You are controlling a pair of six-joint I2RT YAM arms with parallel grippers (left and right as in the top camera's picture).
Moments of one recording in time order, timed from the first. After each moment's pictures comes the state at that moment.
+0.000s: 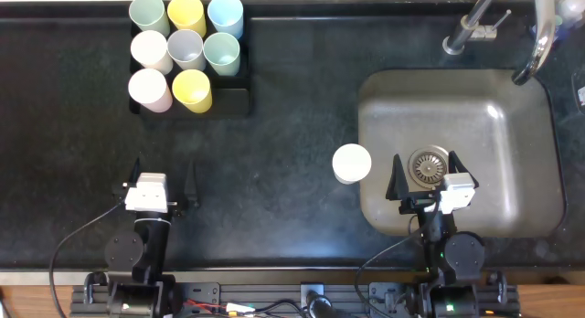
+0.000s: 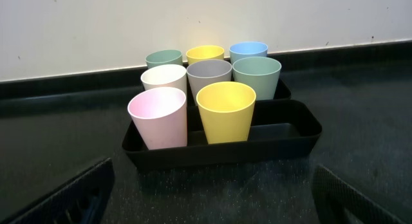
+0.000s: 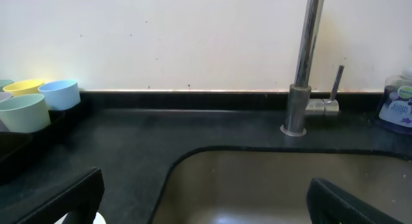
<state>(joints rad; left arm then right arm) -0.03 0.01 0.01 -0.08 0.01 0.08 0.07 0.01 0.02 -0.02 -0.03 0.07</state>
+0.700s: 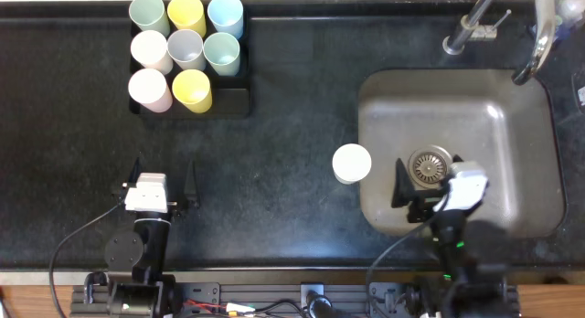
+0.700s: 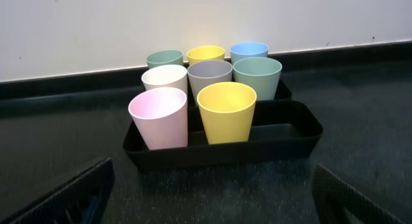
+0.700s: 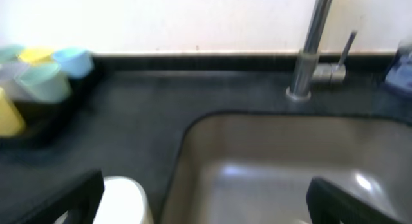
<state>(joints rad) -0.03 0.01 0.01 -0.08 0.00 0.08 0.07 0.29 0.52 -0.51 -0.07 0.09</state>
